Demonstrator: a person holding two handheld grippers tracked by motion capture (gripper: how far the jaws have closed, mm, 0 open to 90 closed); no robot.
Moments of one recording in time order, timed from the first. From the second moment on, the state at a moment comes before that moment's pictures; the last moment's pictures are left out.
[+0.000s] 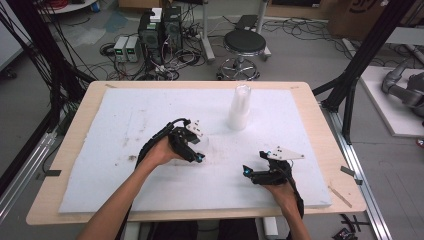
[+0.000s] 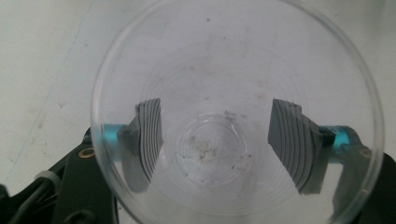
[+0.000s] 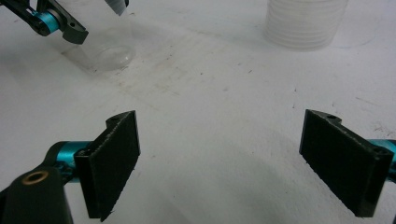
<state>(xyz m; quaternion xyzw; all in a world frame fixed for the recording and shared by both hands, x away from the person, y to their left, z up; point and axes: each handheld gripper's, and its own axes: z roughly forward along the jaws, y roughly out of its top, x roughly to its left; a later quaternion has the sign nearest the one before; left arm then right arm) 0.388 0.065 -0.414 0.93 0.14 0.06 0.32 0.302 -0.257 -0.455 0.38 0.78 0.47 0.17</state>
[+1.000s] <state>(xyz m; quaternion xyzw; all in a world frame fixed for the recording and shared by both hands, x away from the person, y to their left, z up) 0.329 0.157 -0.428 0.85 0.24 0.11 0.46 0.301 -0.260 -0.455 0.39 0.77 0.48 0.18</state>
